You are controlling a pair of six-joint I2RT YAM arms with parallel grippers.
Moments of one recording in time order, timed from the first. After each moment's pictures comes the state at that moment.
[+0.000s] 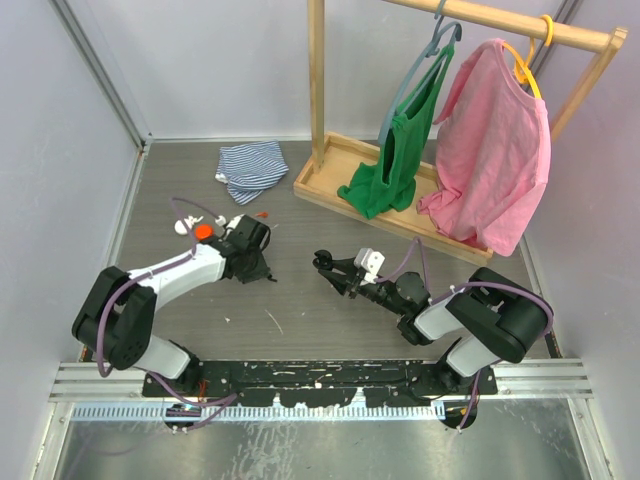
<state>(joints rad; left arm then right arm) -0.56 1.47 0.82 -0.46 -0.19 -0.85 0.78 1.52 0.17 1.52 -0.28 -0.07</state>
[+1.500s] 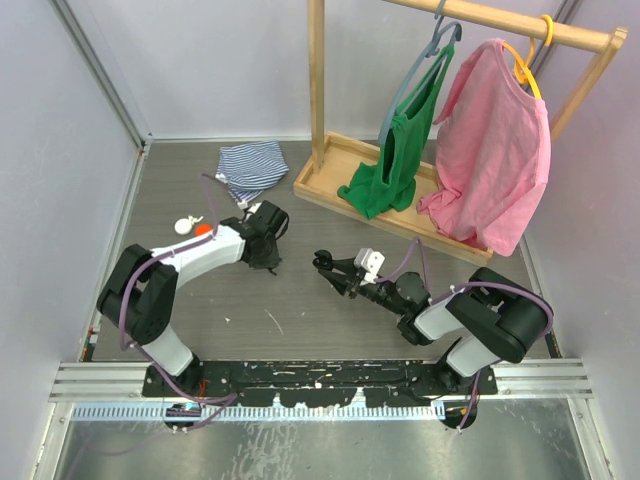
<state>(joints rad) -0.59 1.63 1.00 -0.53 -0.22 -0.76 0.78 1.52 0.17 1.52 -0.28 -0.07</state>
